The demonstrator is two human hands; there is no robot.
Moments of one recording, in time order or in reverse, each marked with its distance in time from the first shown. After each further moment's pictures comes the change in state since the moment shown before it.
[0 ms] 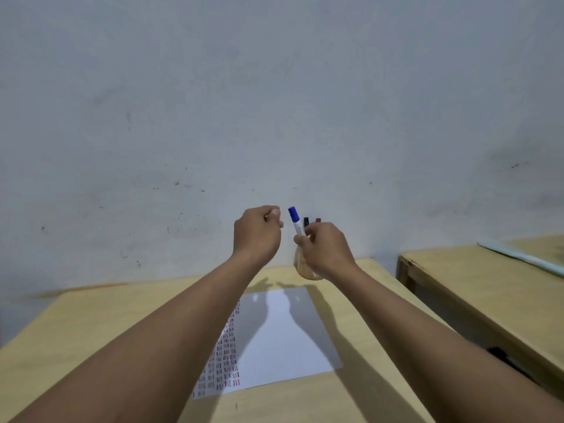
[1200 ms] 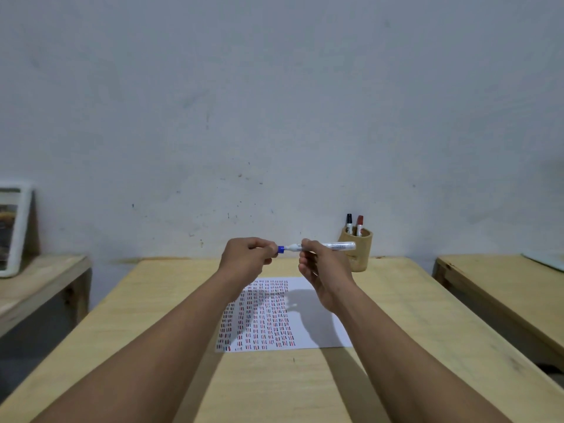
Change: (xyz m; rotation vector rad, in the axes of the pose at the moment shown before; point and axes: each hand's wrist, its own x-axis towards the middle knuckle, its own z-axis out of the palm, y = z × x) left_hand -0.063 -0.058 -0.117 -0.203 -0.069 -0.305; right_hand -0.070 -0.052 0.067 1.178 -0.152 0.462
